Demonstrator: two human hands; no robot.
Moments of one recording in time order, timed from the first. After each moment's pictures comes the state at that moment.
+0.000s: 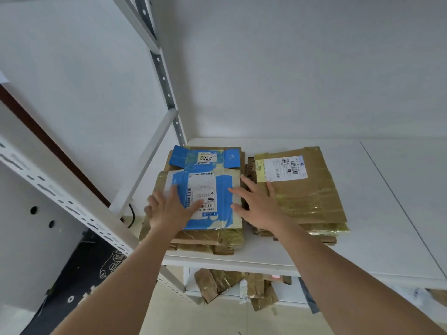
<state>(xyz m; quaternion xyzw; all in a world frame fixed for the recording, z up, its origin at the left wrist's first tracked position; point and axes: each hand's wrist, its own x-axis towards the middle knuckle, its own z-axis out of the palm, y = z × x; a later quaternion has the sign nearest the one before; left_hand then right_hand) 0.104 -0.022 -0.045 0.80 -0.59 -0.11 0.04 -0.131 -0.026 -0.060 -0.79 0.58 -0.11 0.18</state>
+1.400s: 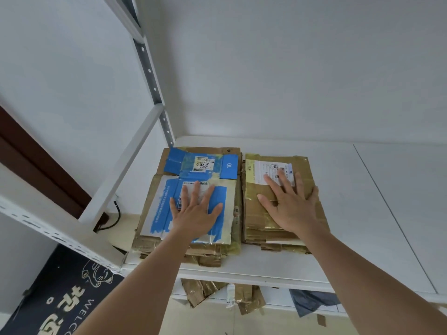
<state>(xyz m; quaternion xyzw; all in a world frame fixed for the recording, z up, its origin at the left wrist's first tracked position) 0.039 -0.055 -0.093 0.68 -0.71 -0.18 -0.04 -0.221 -0.045 -0.074 -0.69 0.72 -0.01 0.08</state>
